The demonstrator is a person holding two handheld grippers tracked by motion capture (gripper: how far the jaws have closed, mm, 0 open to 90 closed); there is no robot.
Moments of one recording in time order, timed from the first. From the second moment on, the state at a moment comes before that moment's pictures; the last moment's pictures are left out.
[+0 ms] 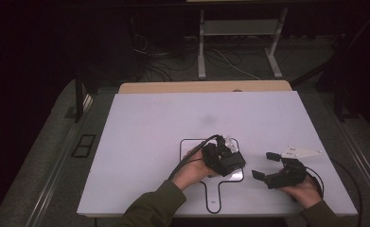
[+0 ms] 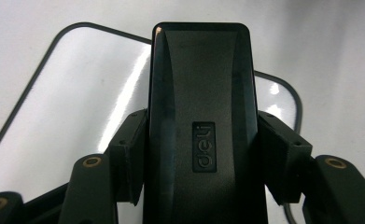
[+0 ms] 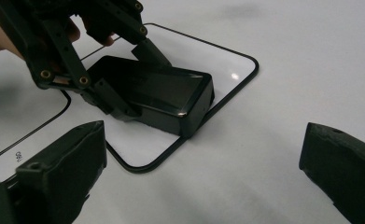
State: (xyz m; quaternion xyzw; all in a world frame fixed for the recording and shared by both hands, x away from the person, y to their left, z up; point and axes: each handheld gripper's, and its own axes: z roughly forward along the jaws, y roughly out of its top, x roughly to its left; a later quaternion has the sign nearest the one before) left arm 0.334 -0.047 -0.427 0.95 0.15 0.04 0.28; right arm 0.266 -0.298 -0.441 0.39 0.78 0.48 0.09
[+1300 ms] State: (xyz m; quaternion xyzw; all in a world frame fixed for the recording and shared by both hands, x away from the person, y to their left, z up) left arm 0.337 -0.045 -0.427 0.95 0.16 0.05 0.28; right arm 0.266 -0.299 -0.441 0.39 0.78 0.48 0.10
